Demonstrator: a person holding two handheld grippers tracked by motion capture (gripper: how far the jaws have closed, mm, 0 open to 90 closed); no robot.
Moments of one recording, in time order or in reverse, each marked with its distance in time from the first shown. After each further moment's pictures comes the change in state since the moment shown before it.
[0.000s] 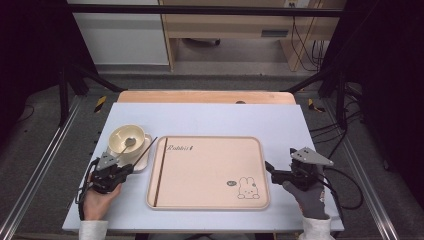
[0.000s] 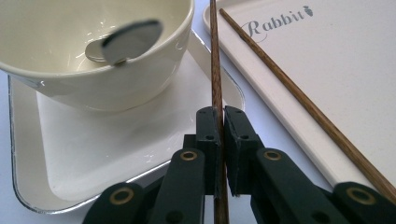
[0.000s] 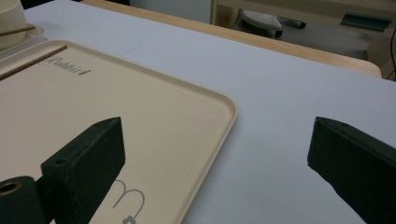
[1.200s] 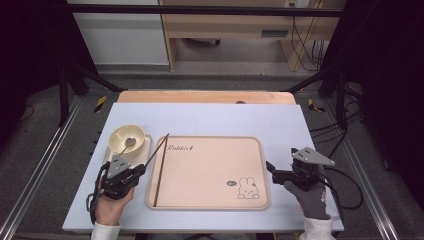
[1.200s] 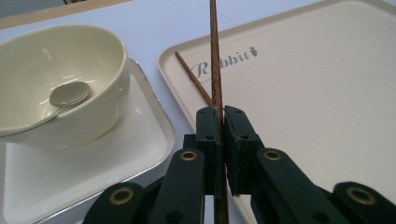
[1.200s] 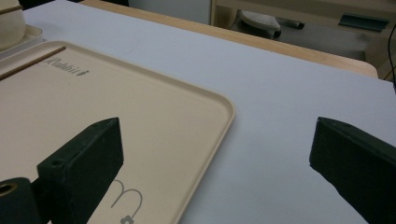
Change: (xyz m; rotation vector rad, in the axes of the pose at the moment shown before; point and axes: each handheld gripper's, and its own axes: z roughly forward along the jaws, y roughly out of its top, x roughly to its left) left arm -0.056 0.020 -0.017 -0.083 0.004 0.025; right arm -0.002 0.000 -0.002 -0.003 -0.004 -0.005
